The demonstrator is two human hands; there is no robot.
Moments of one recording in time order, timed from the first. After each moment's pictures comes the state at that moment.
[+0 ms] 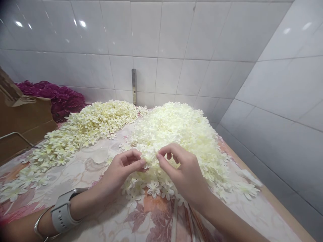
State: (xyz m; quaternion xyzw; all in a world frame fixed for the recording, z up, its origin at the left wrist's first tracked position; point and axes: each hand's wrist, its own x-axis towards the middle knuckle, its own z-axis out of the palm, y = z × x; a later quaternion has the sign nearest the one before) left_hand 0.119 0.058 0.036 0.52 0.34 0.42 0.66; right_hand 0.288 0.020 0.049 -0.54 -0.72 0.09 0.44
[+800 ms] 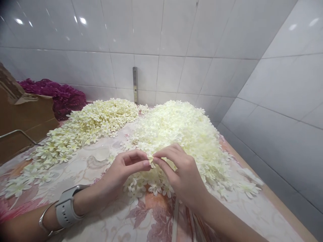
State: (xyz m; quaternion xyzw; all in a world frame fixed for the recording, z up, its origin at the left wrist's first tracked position) left_hand 0.118 0.055 0.039 0.53 0.31 0.39 0.69; right_hand 0.281 0.017 0.045 -0.47 -0.76 0.05 0.44
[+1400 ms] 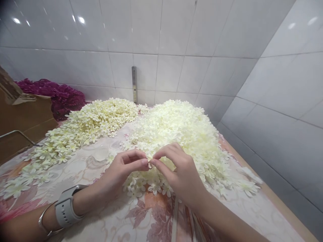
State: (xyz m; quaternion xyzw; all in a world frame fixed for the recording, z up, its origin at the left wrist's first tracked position) left_hand 0.118 0.056 0.038 0.51 0.31 0.39 0.69; right_hand 0.282 0.018 0.050 -0.49 -0.76 0.06 0.43
